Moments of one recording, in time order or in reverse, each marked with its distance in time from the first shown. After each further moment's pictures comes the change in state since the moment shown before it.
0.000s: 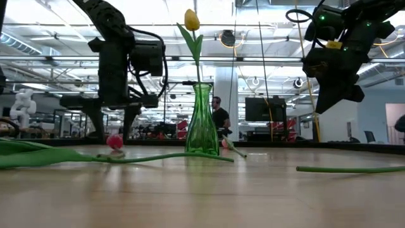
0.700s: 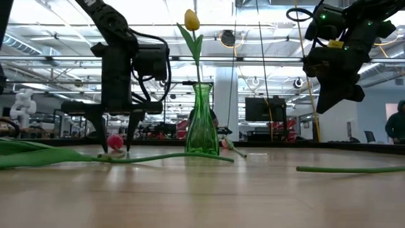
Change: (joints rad) left arm -0.042 0.076 0.003 0.076 -0.006 -0.103; right arm 0.017 0.000 0.000 -0.001 0.005 0.003
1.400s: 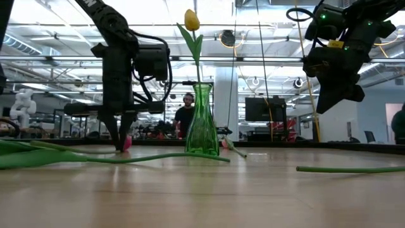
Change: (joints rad) left arm 0.017 -0.004 -0.002 0.013 -0.036 0.058; right arm 0.000 0.000 0.000 0.000 0.000 0.000
